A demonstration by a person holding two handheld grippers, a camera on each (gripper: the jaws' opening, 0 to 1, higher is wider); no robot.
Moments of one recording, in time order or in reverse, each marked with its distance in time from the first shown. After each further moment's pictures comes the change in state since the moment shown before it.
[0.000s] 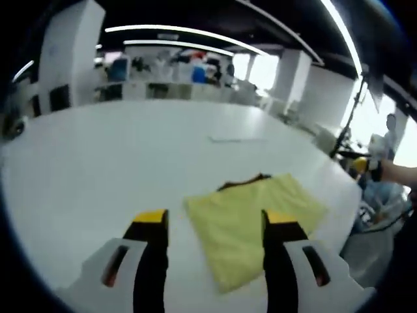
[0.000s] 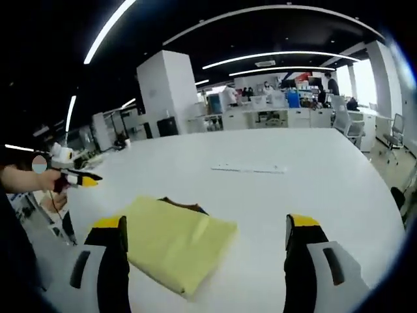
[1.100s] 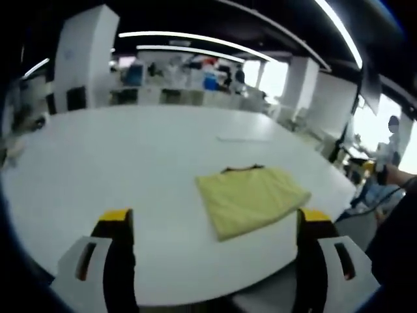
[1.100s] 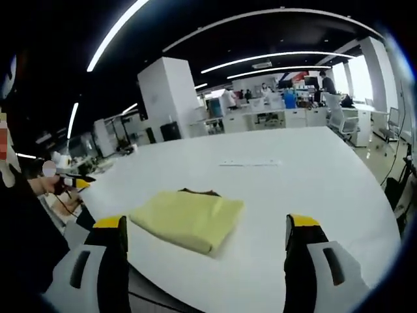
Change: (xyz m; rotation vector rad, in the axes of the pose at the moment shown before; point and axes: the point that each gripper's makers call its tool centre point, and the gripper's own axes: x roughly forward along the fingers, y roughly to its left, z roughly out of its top) left arm -0.128 -0.009 -0.026 -0.025 -0.036 0.078; right arm -0.108 0.038 -0.012 0.048 -0.025 0.021
